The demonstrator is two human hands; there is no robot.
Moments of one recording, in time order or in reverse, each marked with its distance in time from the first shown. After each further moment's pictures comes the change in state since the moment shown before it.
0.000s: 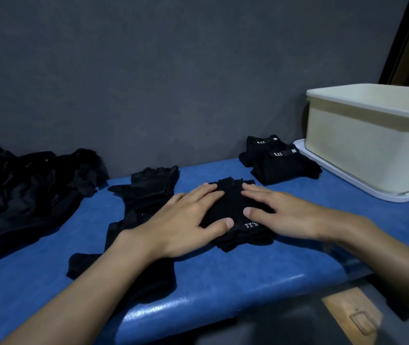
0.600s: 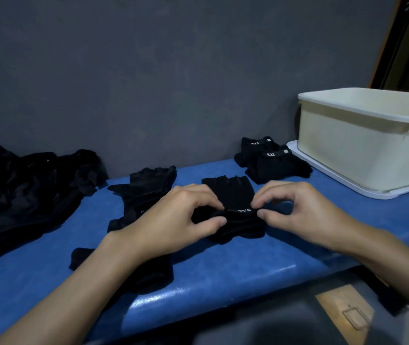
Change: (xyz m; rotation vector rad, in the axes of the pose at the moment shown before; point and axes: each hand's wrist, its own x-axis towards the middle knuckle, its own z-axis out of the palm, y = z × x) left_hand -0.020 0.014 -0.015 -0.243 0.266 0.238; right_hand -0.044 -0.003 -0.012 0.292 0.282 -0.256
